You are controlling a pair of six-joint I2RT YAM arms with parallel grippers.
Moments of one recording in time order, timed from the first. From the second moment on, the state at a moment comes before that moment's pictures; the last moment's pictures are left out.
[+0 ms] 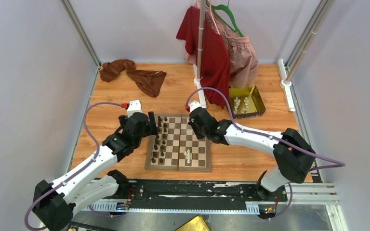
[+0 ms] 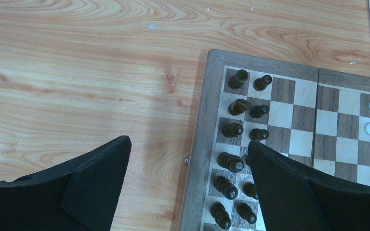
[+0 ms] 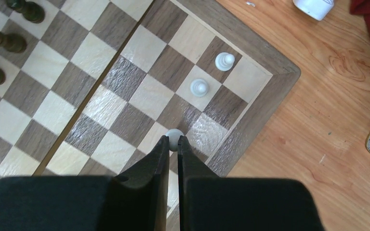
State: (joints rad) left arm -0.61 0.88 0.60 -0.38 -0.56 -0.51; right arm 0.93 1.50 0.94 -0.23 0.26 0.19
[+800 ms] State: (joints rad) left arm -0.61 0.87 0.60 -0.38 -0.56 -0.51; right arm 0.86 1.63 0.98 -0.20 0.19 0.19
